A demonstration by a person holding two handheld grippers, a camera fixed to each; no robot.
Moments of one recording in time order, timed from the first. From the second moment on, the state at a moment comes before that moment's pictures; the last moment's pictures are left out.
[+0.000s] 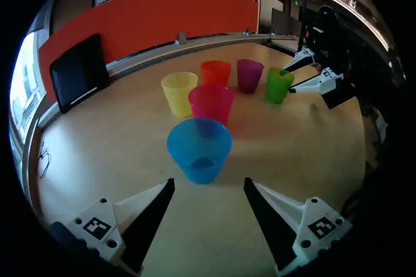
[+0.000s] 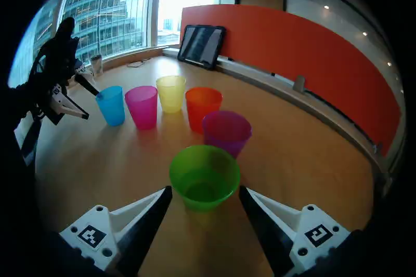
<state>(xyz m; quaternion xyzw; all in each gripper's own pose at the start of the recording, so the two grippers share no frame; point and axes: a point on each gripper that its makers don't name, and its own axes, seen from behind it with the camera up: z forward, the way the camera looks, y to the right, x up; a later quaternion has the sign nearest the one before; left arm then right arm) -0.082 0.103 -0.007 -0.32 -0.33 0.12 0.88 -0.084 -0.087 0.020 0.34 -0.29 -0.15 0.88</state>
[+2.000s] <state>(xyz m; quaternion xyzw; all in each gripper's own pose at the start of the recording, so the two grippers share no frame) 0.051 -0.001 -0.008 -0.08 -0.04 0.02 1.00 0.060 0.016 -0.003 0.05 -0.03 0.00 1.00</state>
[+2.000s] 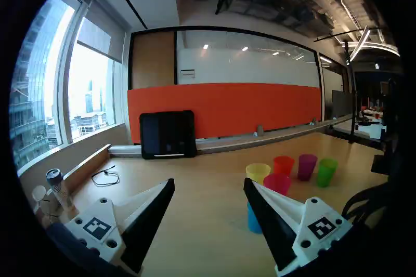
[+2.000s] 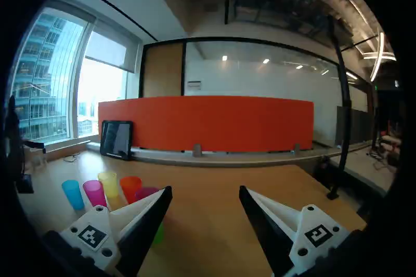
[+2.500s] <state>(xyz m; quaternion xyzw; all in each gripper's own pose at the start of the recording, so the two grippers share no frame) 0.070 -0.005 -0.007 -0.03 0.01 0.00 1.00 0.094 0.041 -0.011 -0.04 0.06 0.01 1.00</state>
